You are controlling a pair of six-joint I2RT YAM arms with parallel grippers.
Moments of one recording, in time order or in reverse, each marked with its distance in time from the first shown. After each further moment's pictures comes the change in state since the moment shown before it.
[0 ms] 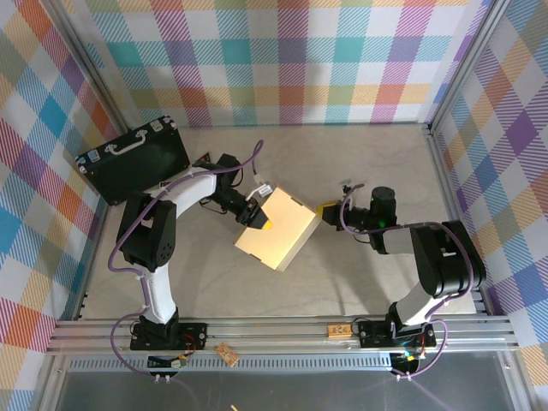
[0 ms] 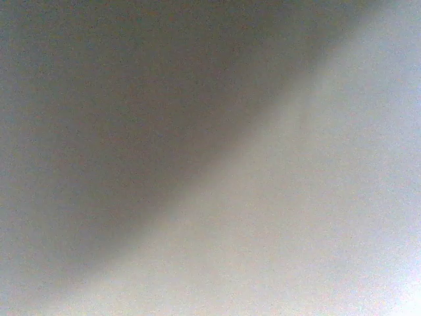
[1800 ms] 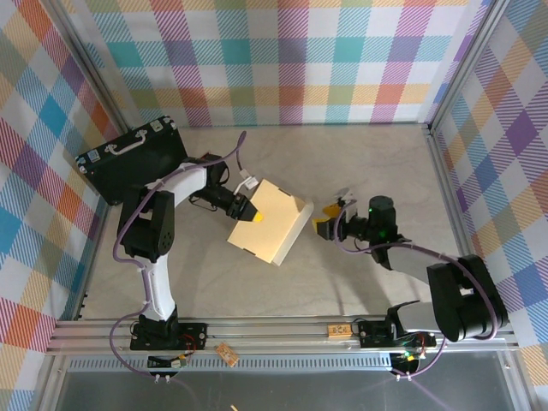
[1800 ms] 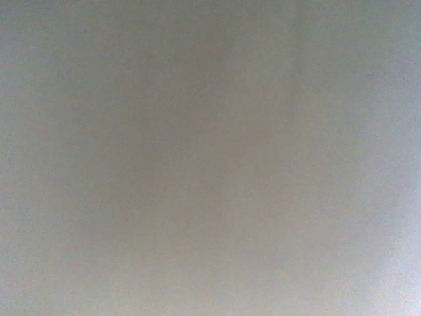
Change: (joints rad) left arm 0.103 0.080 0.040 -0.097 0.113 0.060; right arm 0.051 -0.290 -0.084 -0.229 0.172 -0.252
